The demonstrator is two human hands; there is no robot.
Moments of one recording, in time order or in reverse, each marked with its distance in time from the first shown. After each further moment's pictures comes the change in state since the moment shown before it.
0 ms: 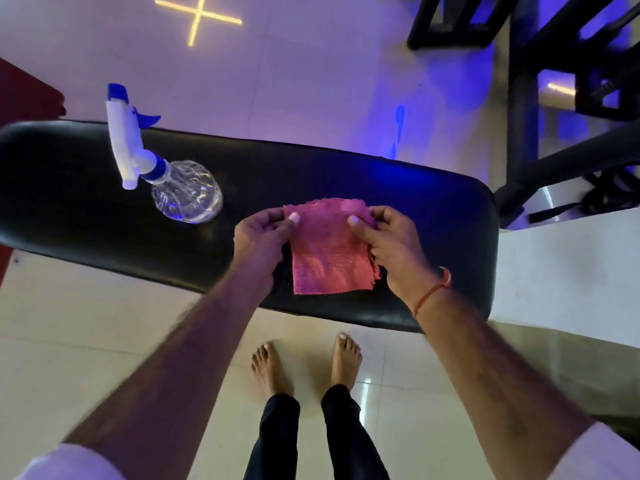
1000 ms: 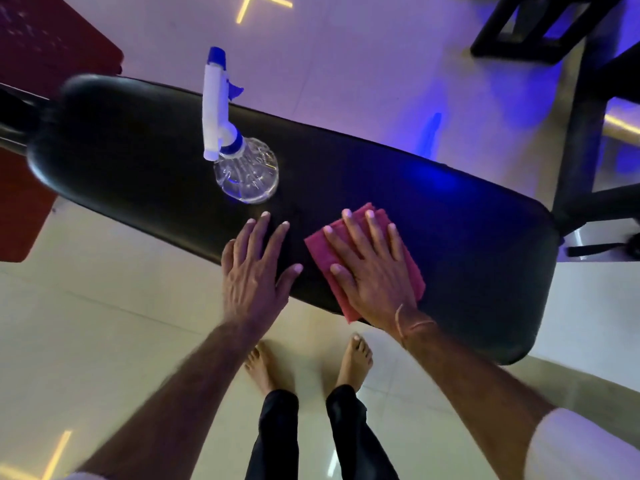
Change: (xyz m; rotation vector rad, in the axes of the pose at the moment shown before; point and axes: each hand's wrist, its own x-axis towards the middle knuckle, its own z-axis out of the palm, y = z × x) left_hand -0.009 -0.093 -0.091 1.097 0.202 0.595; right_hand -0.003 0.072 0.054 -1.515 -0.239 -0.805
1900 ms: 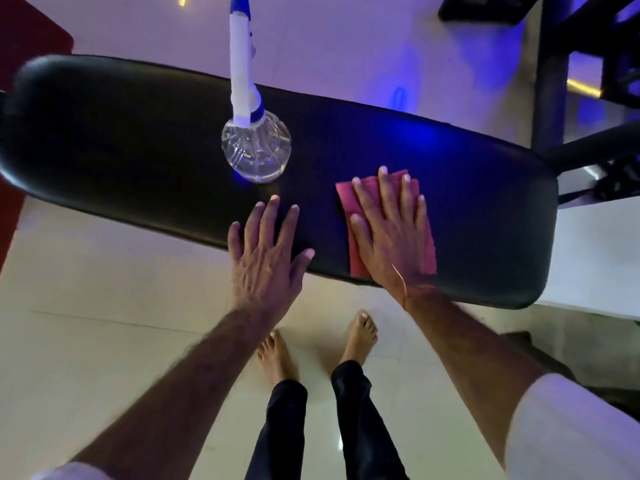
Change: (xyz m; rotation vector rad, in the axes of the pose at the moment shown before) left_hand -0.003 -0.033 -0.001 0.057 -0.024 0.145; right_hand 0.011 -0.033 0.002 -0.027 0.121 0.404
